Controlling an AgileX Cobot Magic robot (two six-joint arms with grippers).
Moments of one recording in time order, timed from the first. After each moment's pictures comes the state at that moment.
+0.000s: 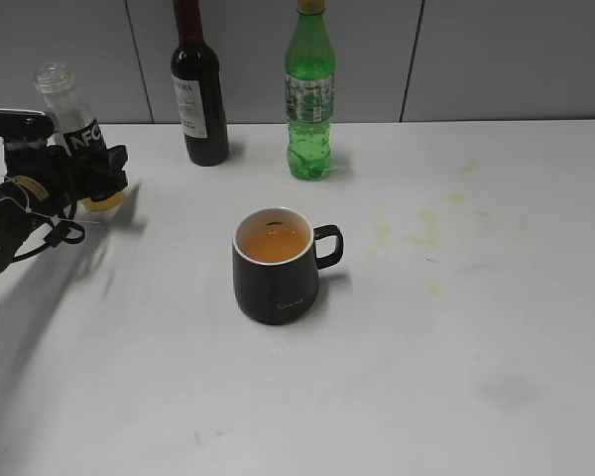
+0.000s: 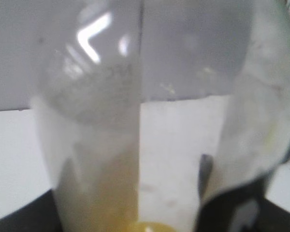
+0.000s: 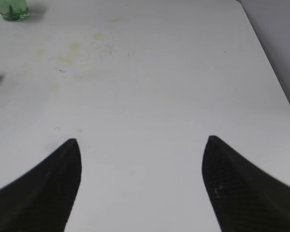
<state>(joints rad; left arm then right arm) -0.06 2.29 -1.03 0.15 -0.98 0.01 0.04 0.00 -0.41 0.01 0.95 0.00</state>
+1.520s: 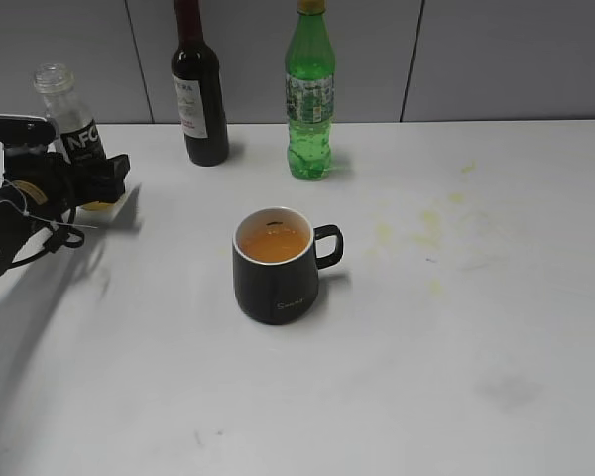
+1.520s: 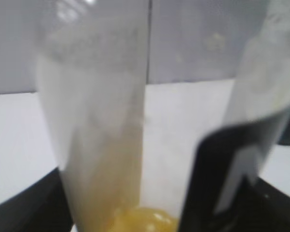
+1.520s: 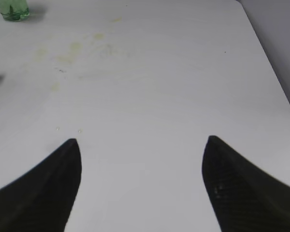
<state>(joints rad) -0.06 2.29 -1.03 0.12 -0.95 0.05 0.04 0.00 -0.41 0.02 0.95 0.00</state>
